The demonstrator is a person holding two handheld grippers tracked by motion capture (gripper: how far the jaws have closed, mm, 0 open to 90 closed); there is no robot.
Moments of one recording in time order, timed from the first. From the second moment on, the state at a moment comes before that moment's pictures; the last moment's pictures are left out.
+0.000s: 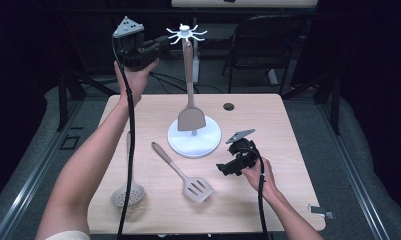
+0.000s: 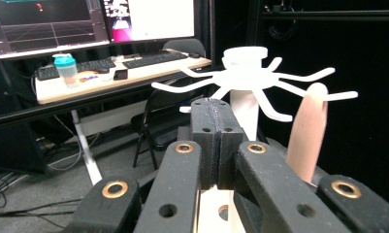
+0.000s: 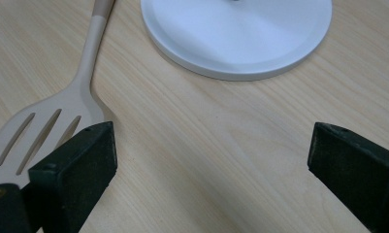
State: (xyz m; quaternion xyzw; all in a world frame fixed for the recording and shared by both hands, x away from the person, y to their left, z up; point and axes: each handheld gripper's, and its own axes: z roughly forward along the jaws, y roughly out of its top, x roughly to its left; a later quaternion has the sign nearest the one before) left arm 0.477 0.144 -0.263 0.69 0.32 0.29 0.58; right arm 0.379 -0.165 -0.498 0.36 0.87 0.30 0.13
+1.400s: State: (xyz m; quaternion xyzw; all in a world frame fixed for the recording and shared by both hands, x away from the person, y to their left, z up) left arm 0.460 0.141 -0.266 0.70 0.28 0.30 0.58; right arm 0.379 -0.164 -0.500 0.36 0.87 0.29 0.13
